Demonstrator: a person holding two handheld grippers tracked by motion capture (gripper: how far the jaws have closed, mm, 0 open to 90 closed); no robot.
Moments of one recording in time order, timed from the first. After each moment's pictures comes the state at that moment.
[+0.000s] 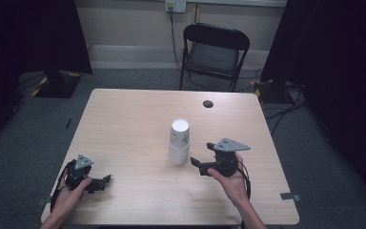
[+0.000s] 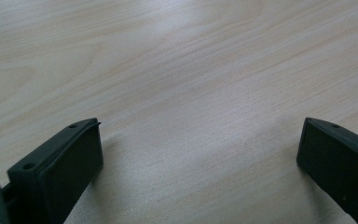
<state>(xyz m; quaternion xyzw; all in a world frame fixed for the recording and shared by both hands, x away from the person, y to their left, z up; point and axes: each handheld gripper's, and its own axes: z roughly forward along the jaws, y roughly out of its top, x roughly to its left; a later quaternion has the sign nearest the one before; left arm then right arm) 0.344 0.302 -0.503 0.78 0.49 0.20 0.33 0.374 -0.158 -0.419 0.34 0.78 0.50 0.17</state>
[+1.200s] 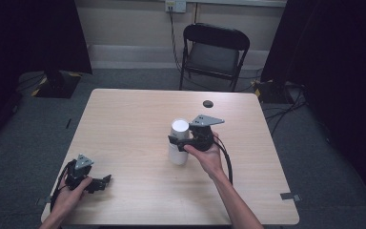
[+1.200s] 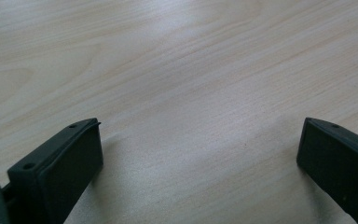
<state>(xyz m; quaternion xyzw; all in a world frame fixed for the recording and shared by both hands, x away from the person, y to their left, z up) 0.344 0.302 -0.503 0.78 0.49 0.20 0.33 0.440 -0.097 -0.402 0.29 0.78 0.53 0.14</state>
